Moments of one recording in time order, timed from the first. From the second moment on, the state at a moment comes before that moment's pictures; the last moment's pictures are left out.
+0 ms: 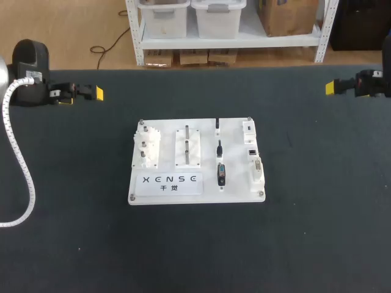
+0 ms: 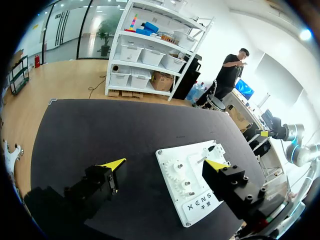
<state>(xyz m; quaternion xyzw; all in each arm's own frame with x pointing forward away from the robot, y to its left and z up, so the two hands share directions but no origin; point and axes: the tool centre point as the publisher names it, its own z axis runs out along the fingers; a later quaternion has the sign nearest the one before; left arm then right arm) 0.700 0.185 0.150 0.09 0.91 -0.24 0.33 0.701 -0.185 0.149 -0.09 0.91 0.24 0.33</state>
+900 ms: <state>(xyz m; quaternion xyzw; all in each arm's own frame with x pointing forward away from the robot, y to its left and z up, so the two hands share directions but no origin) 0.700 0.185 0.150 0.09 0.91 -0.24 0.33 0.701 -0.185 0.149 -0.09 0.91 0.24 0.33</state>
